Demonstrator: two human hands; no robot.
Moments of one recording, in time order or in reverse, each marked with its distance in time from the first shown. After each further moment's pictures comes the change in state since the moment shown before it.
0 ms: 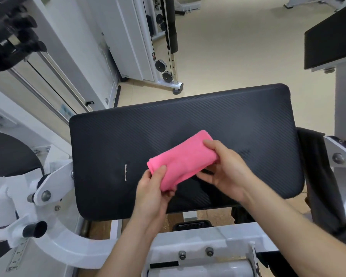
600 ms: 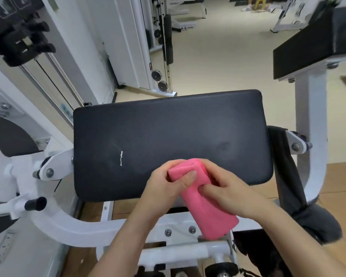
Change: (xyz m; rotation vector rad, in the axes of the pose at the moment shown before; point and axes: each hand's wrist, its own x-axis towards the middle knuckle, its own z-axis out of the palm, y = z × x) left_hand -0.070 -0.004 0.004 0.448 -0.368 0.174; right_hand -0.107 0.020 -0.028 -1.025 -0.239 -0.382
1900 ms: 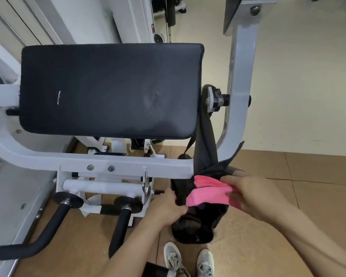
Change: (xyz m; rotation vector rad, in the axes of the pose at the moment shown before) left_hand -0.045 -0.155 0.292 0.862 -0.051 -0.514; right_hand -0.192 0.230 -0.188 -0.801 -0.162 -0.012
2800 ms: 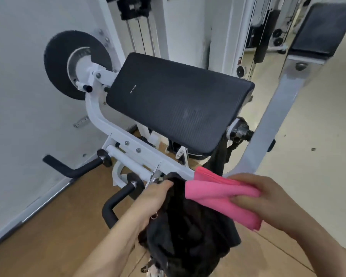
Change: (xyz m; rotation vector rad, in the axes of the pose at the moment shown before) left_hand -0.086 0.091 -0.003 -1.102 0.468 -0.413; right_hand 0.006 0.046 -0.114 0.674 -0.240 -0.323
